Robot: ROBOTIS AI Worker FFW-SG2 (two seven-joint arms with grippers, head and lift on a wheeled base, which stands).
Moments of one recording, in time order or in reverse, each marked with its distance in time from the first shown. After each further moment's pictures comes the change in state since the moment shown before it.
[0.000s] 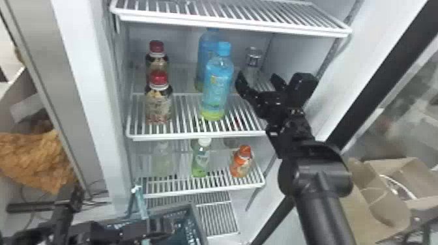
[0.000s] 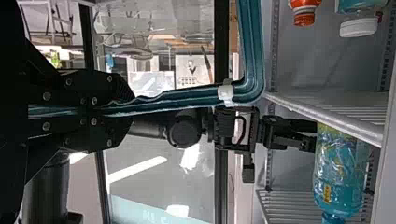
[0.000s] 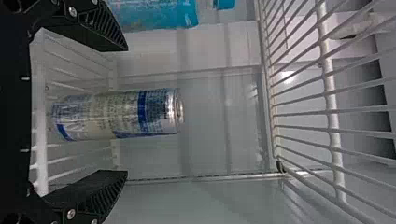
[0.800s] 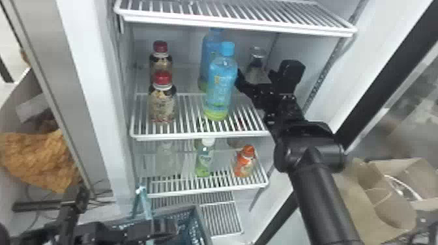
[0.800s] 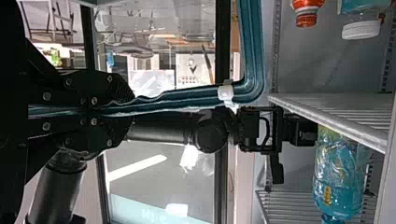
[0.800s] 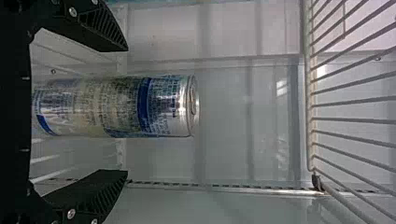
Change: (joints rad) left arm 0.003 0.000 -0.002 0.007 0.004 0.000 0.000; right arm -0.173 0.003 0.015 0.226 0.083 0.029 -0.025
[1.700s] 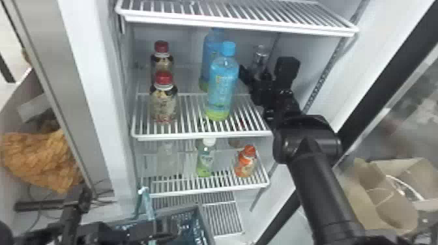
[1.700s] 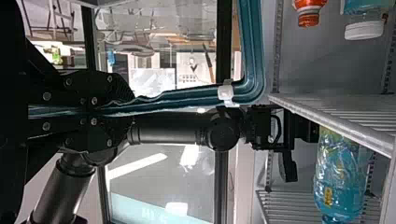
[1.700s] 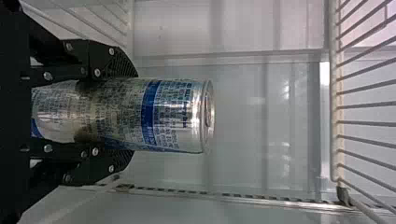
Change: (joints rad) left arm -0.001 -0.002 -0.003 0.005 0.003 0.000 0.000; right arm -0.090 -0.014 0.019 0.151 0.005 -0.043 0.006
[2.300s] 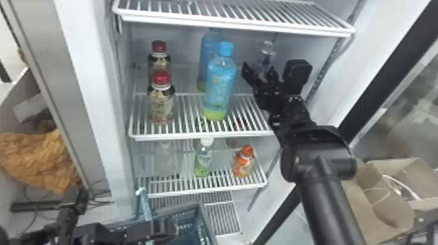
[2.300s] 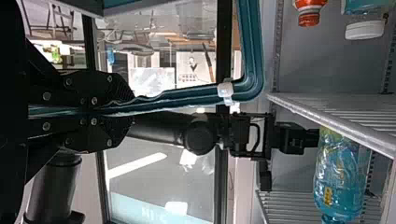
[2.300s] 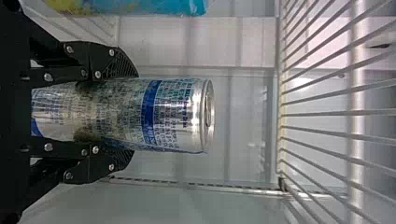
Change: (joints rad) left arm 0.002 -0.002 0.002 0.000 0.002 0.000 0.000; right arm 0.212 -0.020 -0.001 -0.379 -0.011 0.091 -0.007
